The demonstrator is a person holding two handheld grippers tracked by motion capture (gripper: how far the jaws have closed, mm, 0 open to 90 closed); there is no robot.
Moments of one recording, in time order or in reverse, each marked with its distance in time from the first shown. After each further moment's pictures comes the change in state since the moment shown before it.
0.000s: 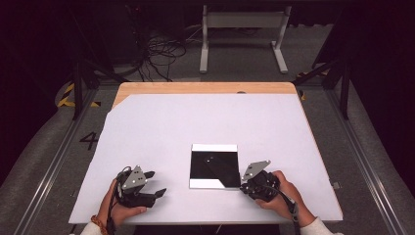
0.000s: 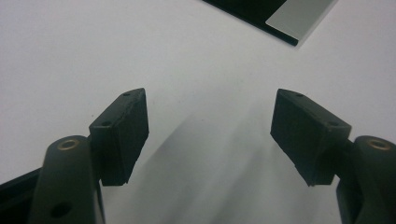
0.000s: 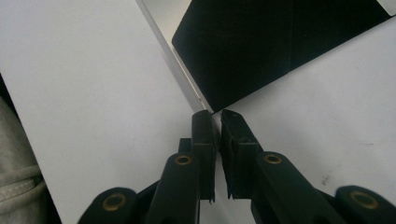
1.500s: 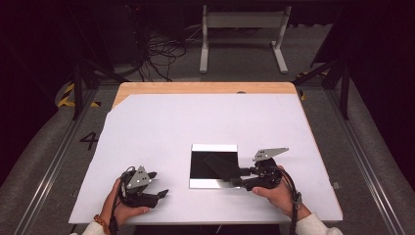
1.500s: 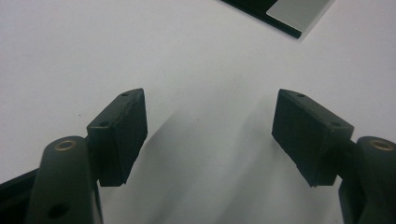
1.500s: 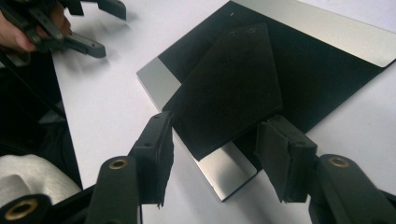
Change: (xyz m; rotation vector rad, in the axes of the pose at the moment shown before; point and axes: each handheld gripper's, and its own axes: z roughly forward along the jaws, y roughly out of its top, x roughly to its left) left arm -0.002 0.002 0.008 0.030 0.001 0.002; right arm -0.033 -0.003 0.002 -0.349 0.248 0.311
